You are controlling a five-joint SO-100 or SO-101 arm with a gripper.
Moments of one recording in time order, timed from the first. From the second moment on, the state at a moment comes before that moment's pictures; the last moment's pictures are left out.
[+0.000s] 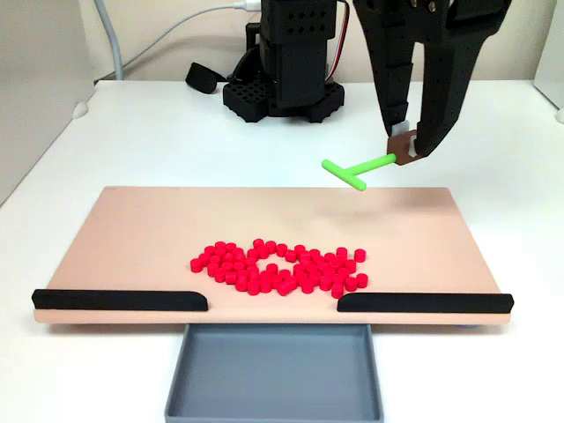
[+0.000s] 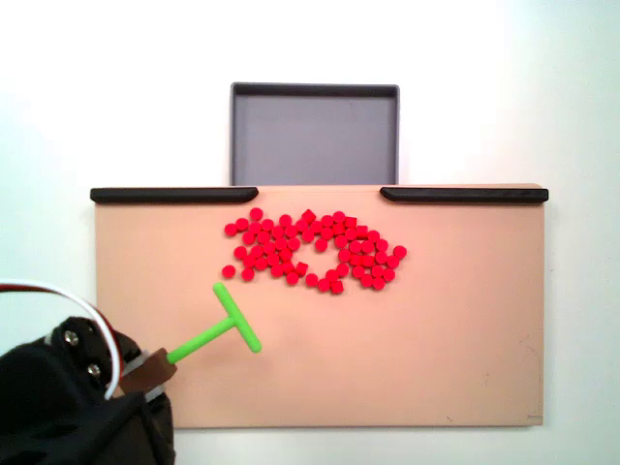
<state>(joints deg) -17.6 80.2 77.4 91.1 -11.5</state>
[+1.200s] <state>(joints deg) -20.8 70.3 68.4 91.1 0.6</state>
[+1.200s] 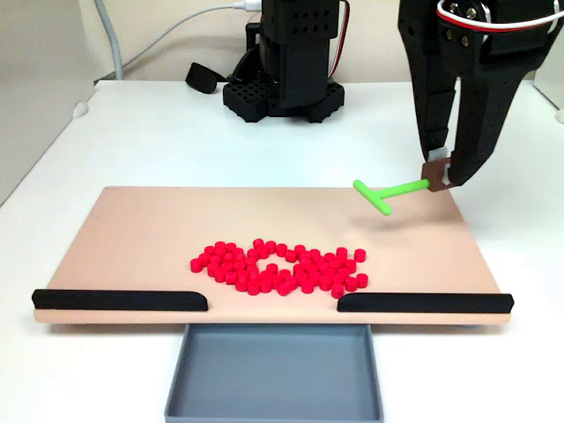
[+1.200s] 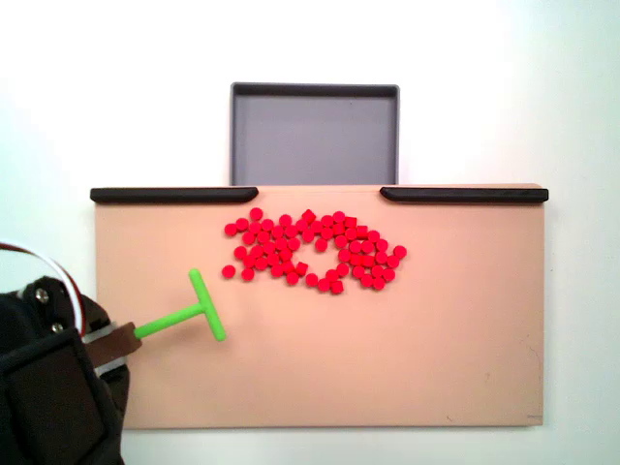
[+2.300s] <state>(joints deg) -22.0 59.0 56.3 93.2 7.7</state>
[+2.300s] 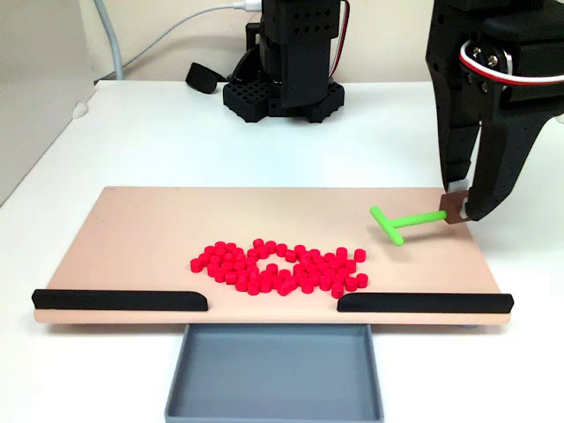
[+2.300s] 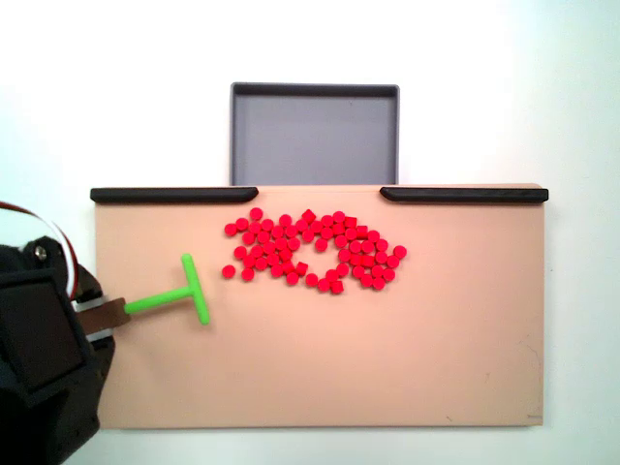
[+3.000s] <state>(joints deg) -21.4 54.8 51.9 92.9 7.7</state>
